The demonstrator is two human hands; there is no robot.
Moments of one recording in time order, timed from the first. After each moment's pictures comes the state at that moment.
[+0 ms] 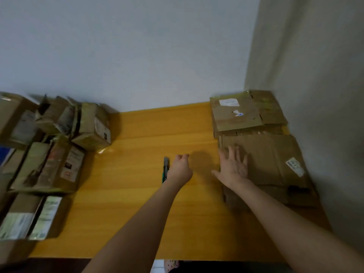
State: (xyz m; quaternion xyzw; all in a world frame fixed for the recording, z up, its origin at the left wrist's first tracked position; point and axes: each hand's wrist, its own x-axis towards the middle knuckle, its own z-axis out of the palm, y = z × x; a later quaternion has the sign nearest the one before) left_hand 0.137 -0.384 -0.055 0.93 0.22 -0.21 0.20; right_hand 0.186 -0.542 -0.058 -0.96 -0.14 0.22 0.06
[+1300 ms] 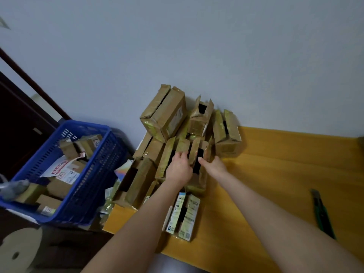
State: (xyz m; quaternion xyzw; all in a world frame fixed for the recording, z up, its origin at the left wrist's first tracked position) left_hand -0.074 0.081 0.013 0.93 0.31 -0.02 0.20; right_hand 0.016 -0.012 -0.005 -0.84 -0.04 0.37 0.39
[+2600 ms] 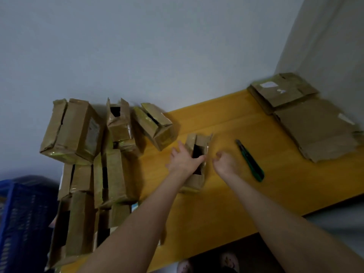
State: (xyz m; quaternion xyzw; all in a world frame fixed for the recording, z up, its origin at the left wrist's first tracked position) left_hand 0.006 -0.058 -0.007 0.92 0.18 -0.21 0.27; right_hand 0.018 -0.194 -0.043 -0.92 0.17 0.18 0.31
